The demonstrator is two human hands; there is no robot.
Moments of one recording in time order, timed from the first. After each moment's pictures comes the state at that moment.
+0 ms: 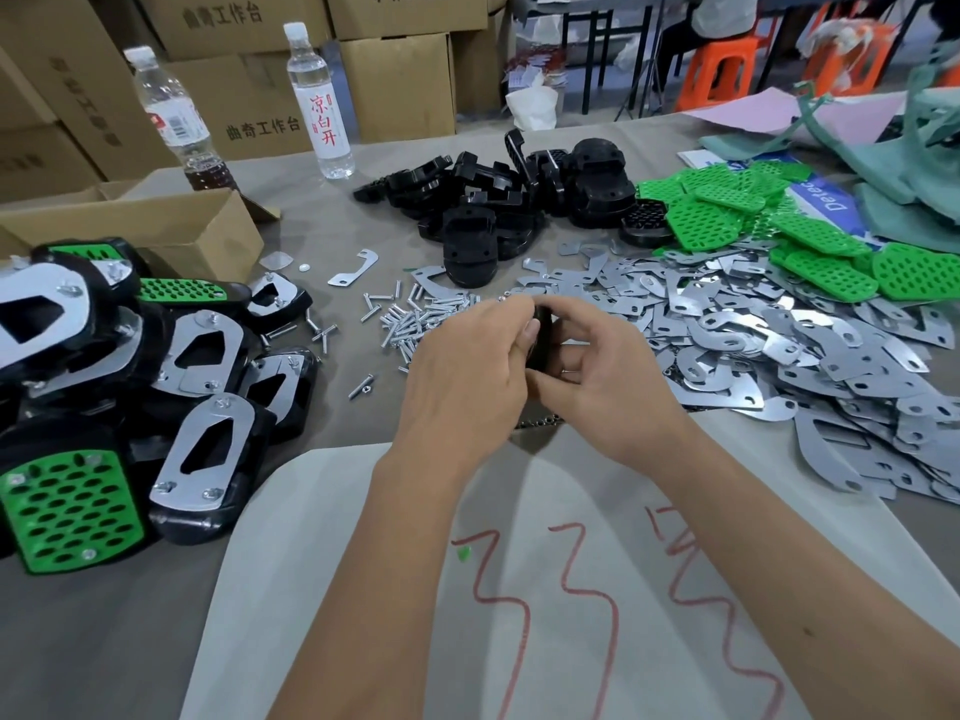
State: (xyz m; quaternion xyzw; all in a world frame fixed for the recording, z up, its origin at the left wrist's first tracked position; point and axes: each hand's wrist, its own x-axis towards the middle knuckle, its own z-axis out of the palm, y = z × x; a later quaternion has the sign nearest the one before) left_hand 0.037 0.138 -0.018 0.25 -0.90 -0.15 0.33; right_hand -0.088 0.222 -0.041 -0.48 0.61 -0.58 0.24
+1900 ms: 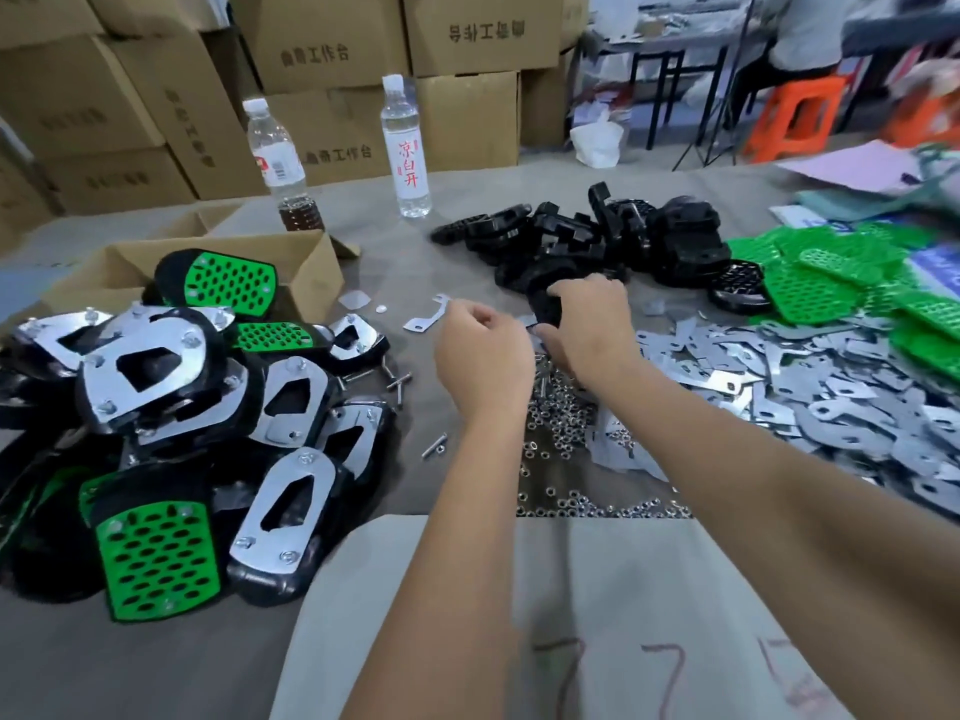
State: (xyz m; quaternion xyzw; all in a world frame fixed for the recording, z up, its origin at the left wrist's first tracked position) left_hand 0.005 0.048 -0.007 0.57 -0.58 -0.37 0.46; right_hand -0.112 0.050 -0.019 -0.52 0.83 -0.21 -0.03
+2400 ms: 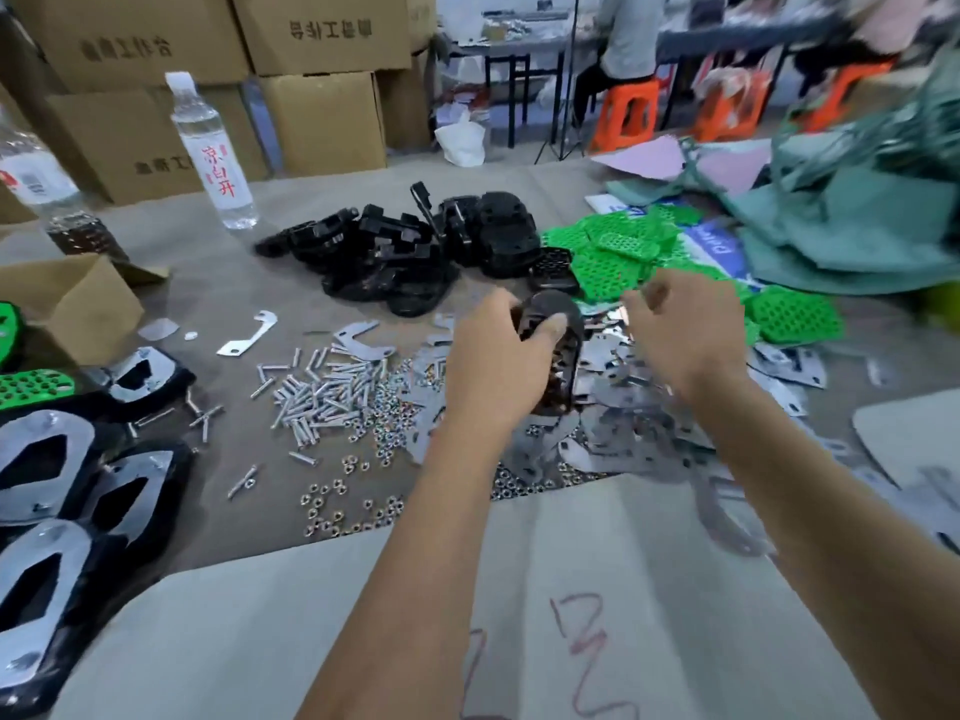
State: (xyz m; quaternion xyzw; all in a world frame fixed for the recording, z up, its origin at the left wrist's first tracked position) left_hand -0.103 0.136 -0.005 0.35 -0.81 -0.36 0.29; right_hand -0.265 0.233 -0.017 -0.31 0.90 -0.29 -0.11
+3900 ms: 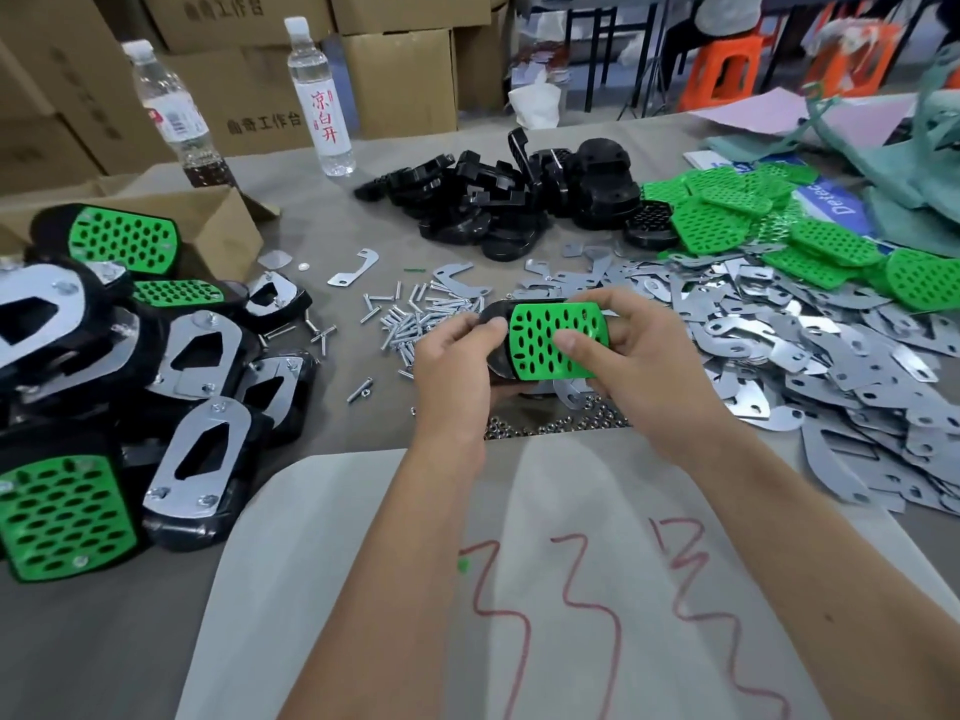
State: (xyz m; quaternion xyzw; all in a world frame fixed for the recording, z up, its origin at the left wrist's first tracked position) left_hand 0.017 0.134 -0.034 0.39 -0.46 -0.68 0.42; right_hand -0.122 0.217 -0.049 -0.43 0.63 -0.60 0.24
